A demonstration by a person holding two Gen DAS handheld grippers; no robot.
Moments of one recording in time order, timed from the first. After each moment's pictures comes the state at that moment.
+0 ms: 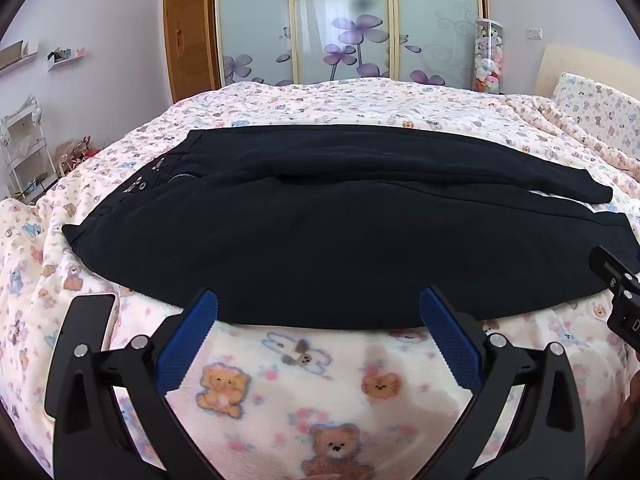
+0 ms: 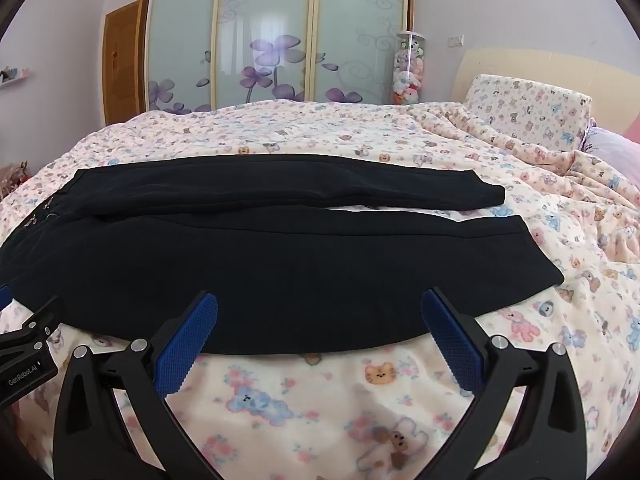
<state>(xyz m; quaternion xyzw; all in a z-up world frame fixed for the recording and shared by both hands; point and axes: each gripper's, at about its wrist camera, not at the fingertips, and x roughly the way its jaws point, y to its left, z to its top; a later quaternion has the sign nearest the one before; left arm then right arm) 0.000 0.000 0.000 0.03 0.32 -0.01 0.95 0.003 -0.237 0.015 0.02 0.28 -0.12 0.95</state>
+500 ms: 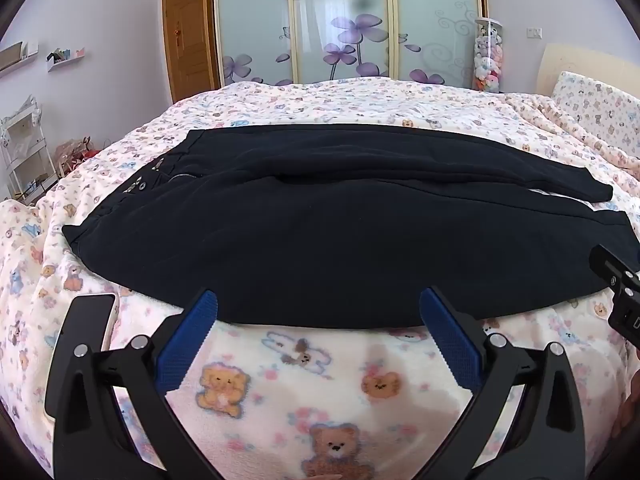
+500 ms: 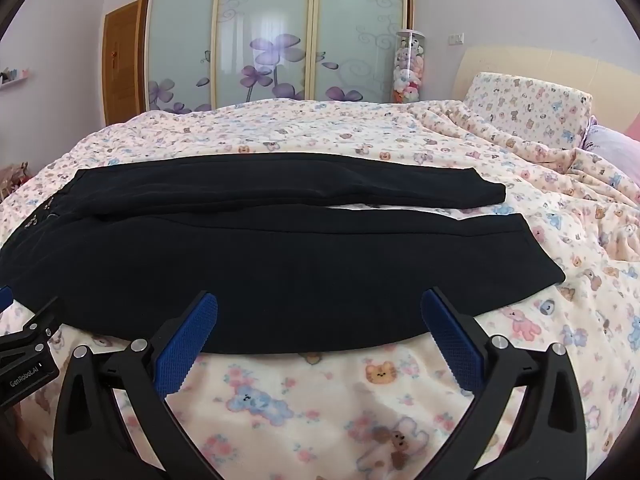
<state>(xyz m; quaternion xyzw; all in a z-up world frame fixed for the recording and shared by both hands) 0.000 0.000 0.000 0.03 0.32 -0.01 0.95 0.003 -0.237 0.014 0.02 0.28 -0.12 0.95</state>
